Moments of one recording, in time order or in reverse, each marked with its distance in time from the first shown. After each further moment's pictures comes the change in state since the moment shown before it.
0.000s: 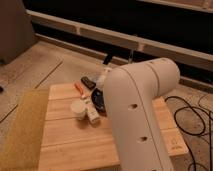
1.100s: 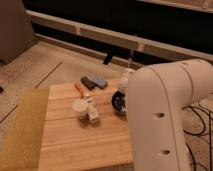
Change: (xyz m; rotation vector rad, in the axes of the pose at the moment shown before) arm 0.020 -0.140 0.016 0.210 0.063 0.171
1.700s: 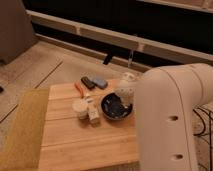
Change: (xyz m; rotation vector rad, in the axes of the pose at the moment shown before) arm 0.053 0.038 -0.011 -0.203 0.011 -0.059
